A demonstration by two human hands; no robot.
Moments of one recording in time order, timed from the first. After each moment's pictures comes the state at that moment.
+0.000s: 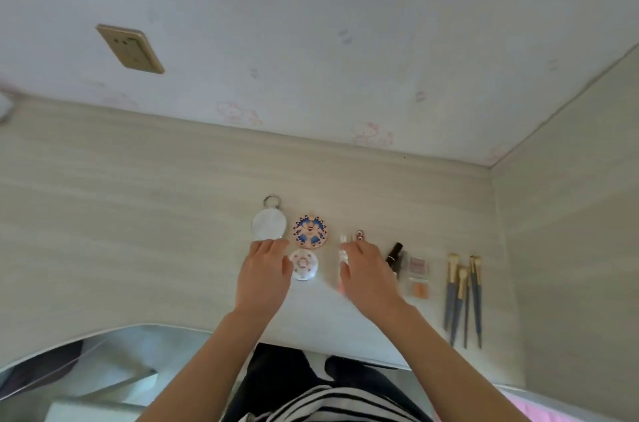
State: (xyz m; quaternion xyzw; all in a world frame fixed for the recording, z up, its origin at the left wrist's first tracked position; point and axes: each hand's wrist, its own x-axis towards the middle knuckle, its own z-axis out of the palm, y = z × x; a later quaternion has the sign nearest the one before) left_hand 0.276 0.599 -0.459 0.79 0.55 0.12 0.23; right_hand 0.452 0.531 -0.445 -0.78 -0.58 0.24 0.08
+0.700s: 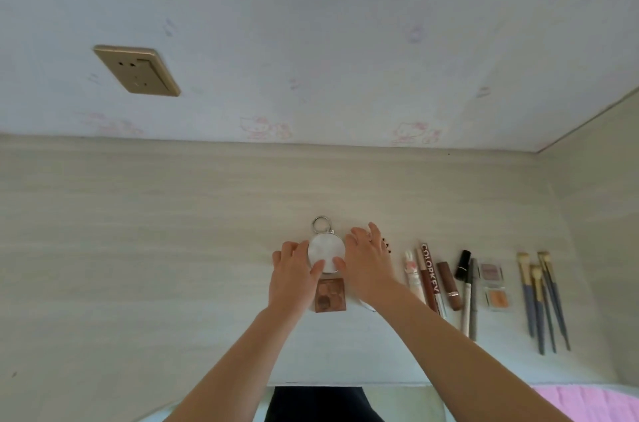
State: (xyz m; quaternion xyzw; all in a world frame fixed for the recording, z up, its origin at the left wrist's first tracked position) left_hand 0.223 0.710 -0.505 0.75 0.55 0.00 0.36; right_hand 0.356 0.661 -0.482 -0.82 -0.51 0.26 -0.05
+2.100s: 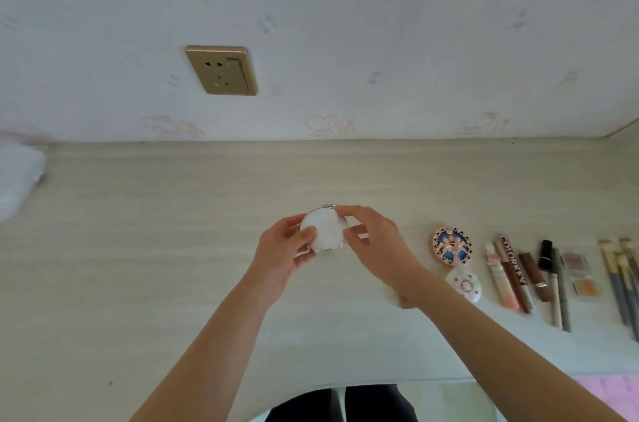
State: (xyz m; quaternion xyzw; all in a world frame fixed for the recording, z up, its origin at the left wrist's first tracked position) left_hand 0.100 0.822 -0.450 0.34 0.52 0.18 0.76; right_hand 0.253 0.735 -0.440 -0.75 -0.46 0.34 0.33
